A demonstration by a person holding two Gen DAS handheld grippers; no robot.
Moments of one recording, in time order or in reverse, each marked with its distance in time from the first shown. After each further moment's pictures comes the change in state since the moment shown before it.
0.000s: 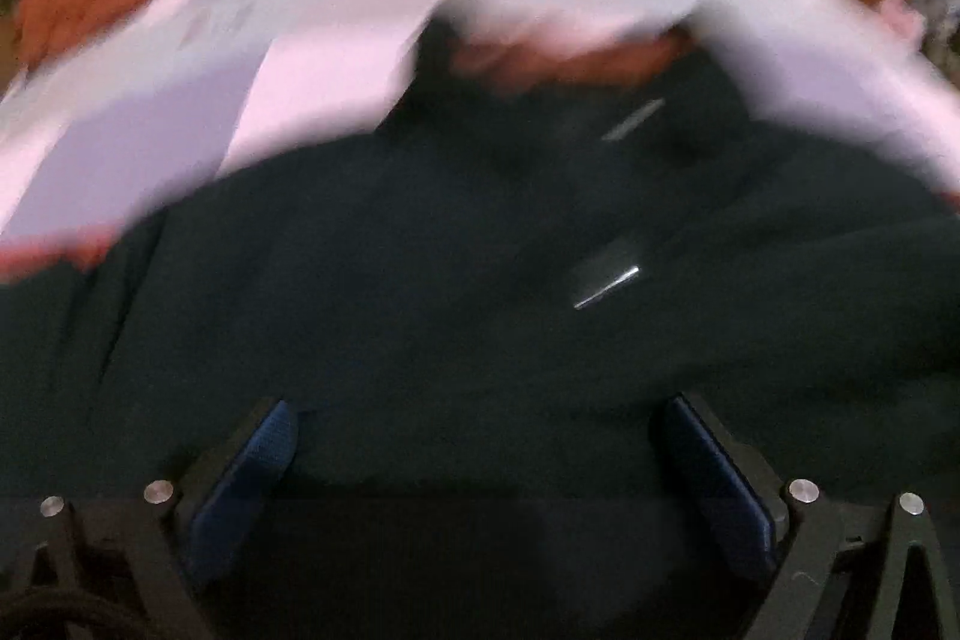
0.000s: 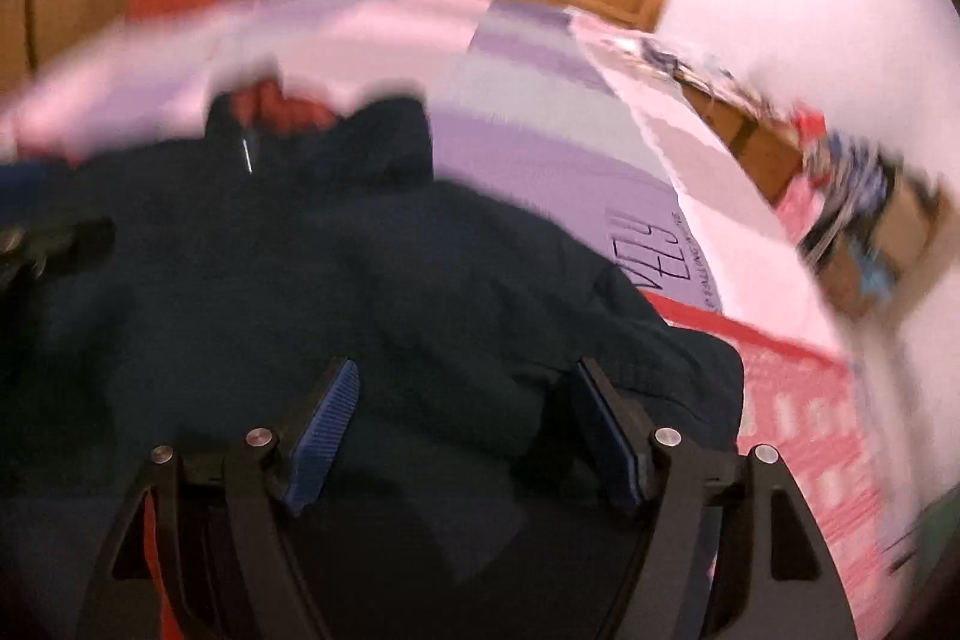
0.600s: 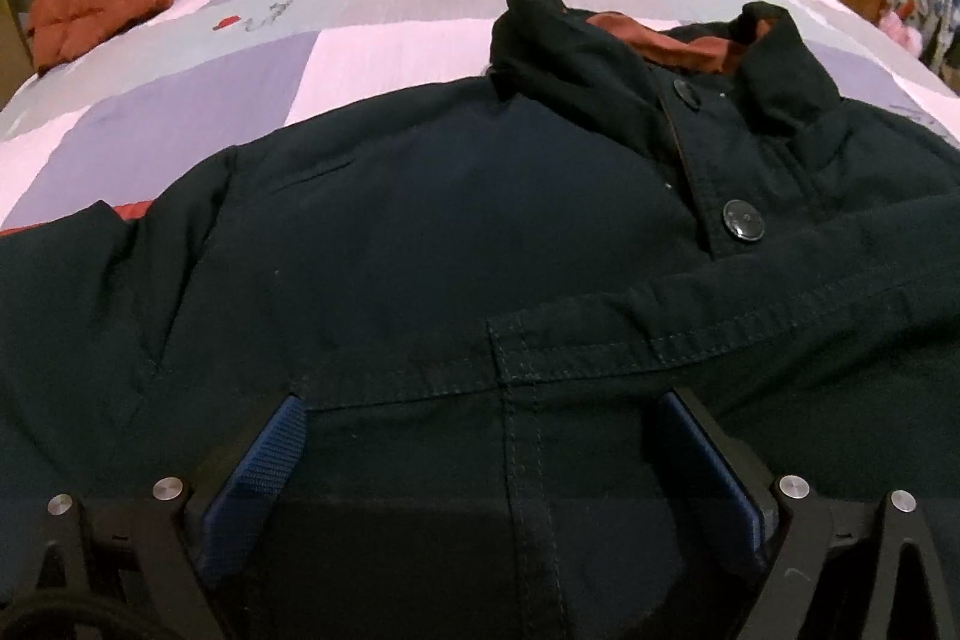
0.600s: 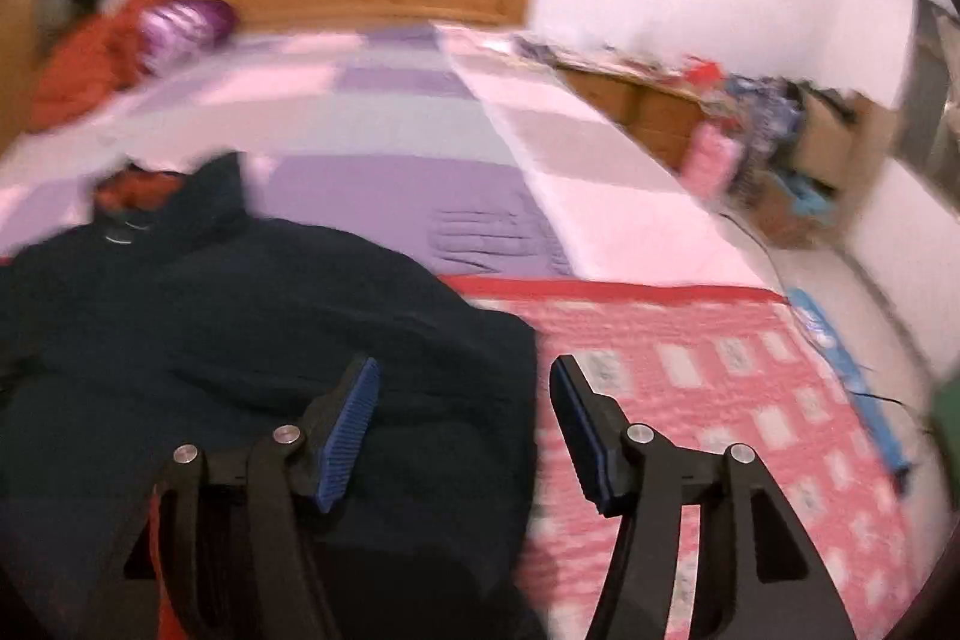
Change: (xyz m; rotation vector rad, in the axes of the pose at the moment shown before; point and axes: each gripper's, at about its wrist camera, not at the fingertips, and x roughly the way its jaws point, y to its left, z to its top) left arm -0.001 0.025 -0.020 0.034 -0.094 0.029; right arm 0.008 -0.091 -0.039 0.331 0.071 -0.070
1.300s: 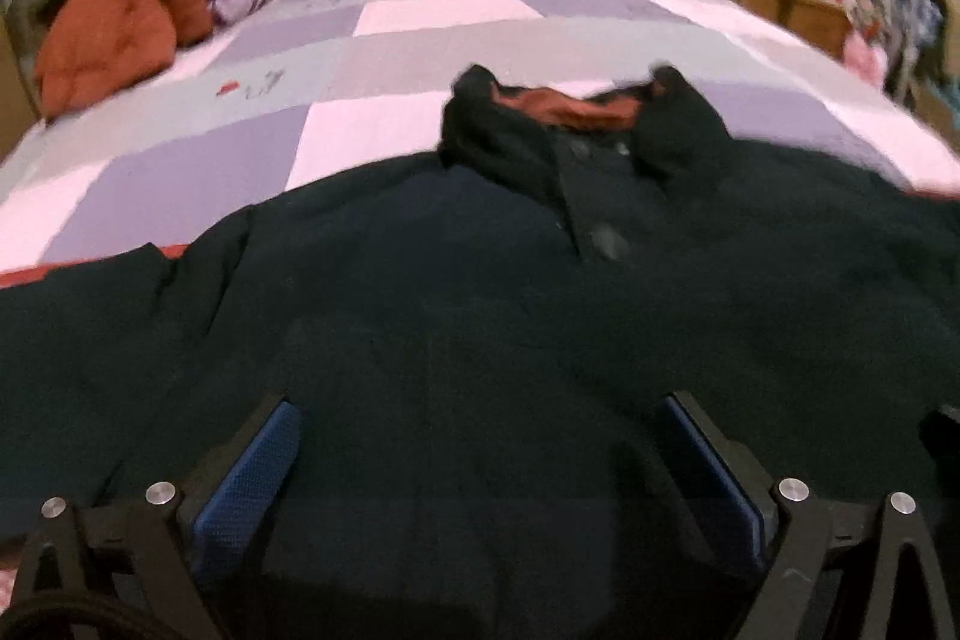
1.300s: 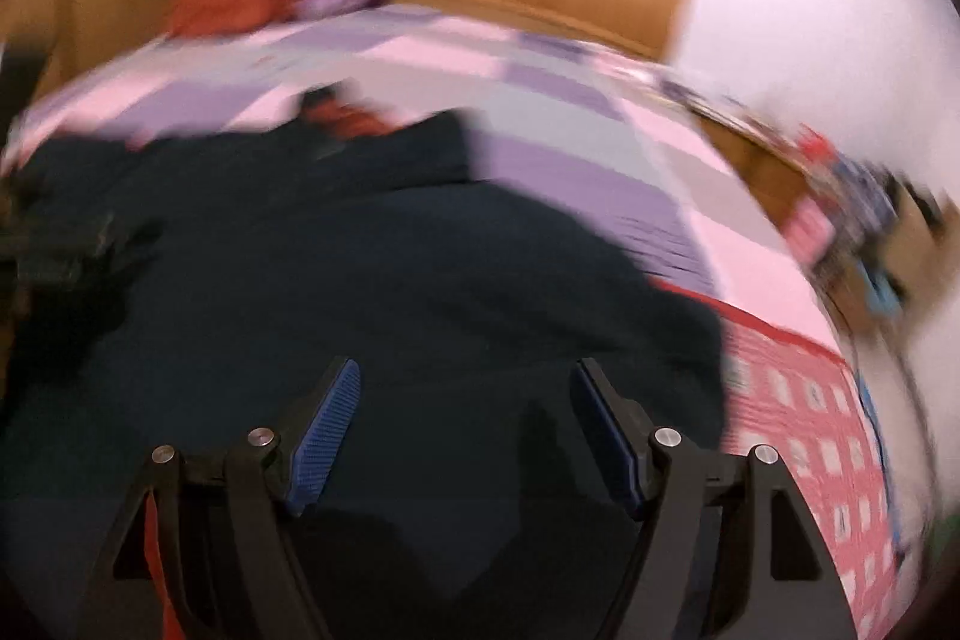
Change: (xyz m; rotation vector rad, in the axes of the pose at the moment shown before) left arm -0.073 -0.027 -0.026 0.068 -0.079 0.002; right arm -0.093 0.140 -0.060 -0.387 -0.163 0.171
